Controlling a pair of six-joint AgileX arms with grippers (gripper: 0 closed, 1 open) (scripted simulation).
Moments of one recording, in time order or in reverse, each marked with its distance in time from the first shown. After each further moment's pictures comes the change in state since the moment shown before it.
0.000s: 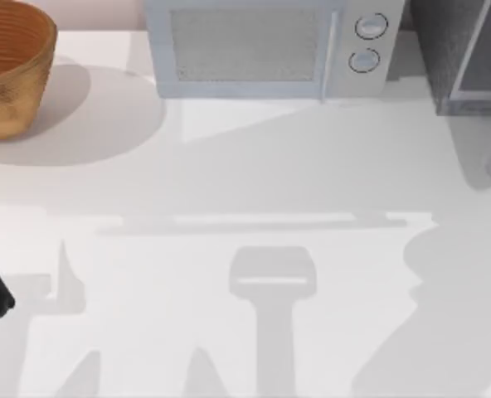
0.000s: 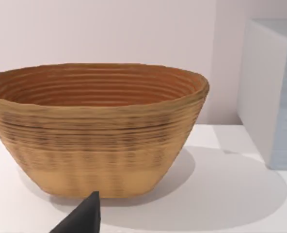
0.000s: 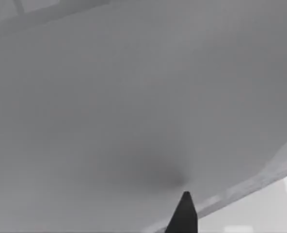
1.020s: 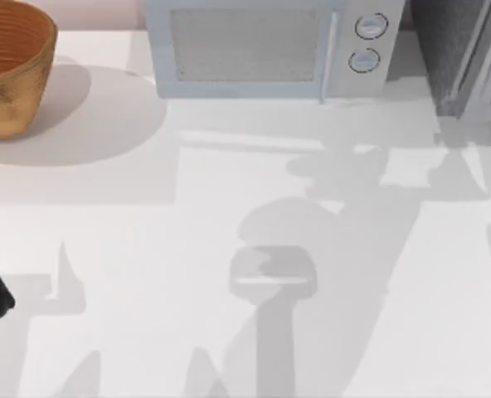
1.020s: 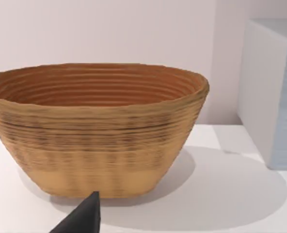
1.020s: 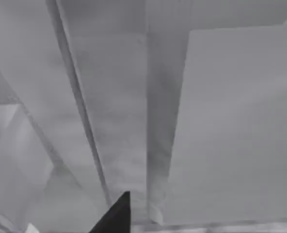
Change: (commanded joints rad) left arm 0.000 0.000 0.000 0.000 0.000 0.000; right arm 0.311 0.040 0.009 0.090 0.240 0.215
